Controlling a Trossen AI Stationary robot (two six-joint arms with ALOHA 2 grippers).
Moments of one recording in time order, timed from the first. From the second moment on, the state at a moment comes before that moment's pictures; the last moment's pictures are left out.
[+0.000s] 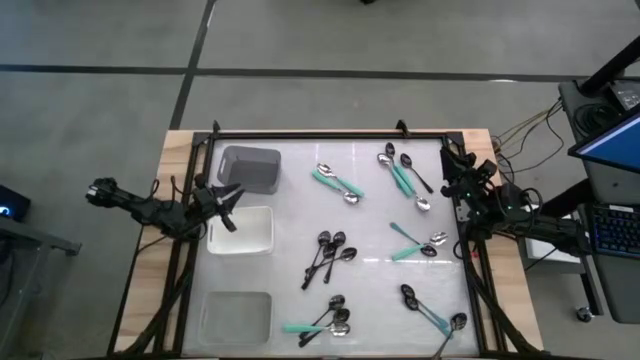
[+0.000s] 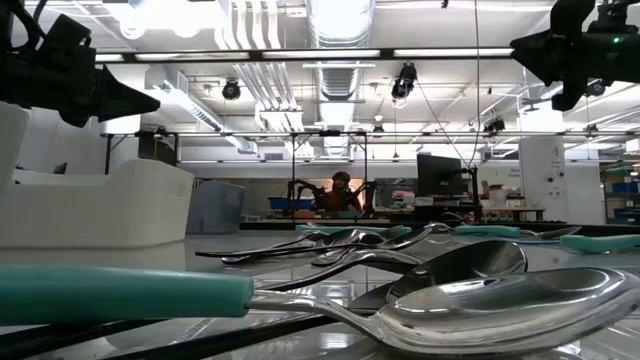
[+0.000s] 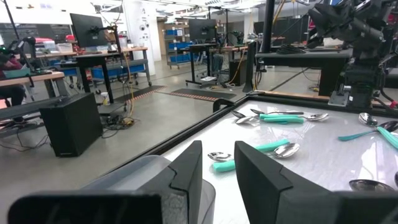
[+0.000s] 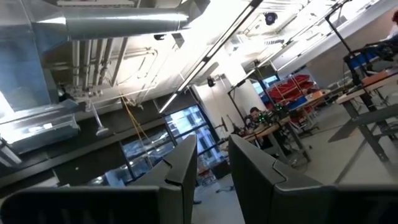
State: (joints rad) left arm -0.37 0.06 0.02 0.07 -1.01 0.07; right arm -0.27 0.08 0.01 0.62 0.48 0.24
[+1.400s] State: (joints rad) left arm -0.37 0.06 0.02 0.07 -1.01 0.07; right arm -0.27 0.55 0.56 -0.69 0.75 0.76
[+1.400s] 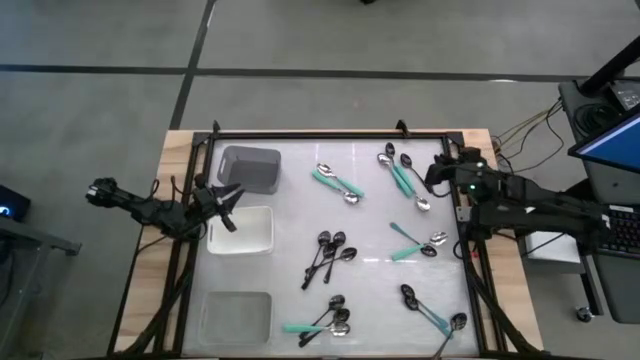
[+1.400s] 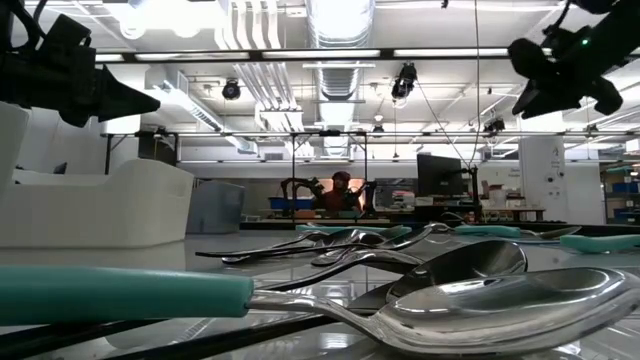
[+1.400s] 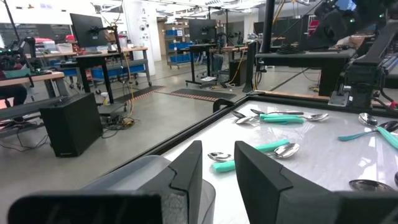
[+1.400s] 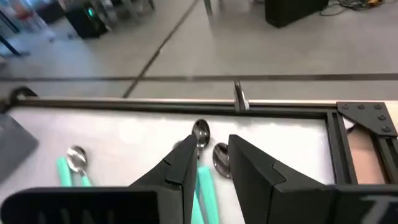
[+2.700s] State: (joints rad) left arm -0.37 0.06 0.02 0.07 -1.01 0.07; right arm -0.62 1.11 0.60 -0.63 0.33 0.64
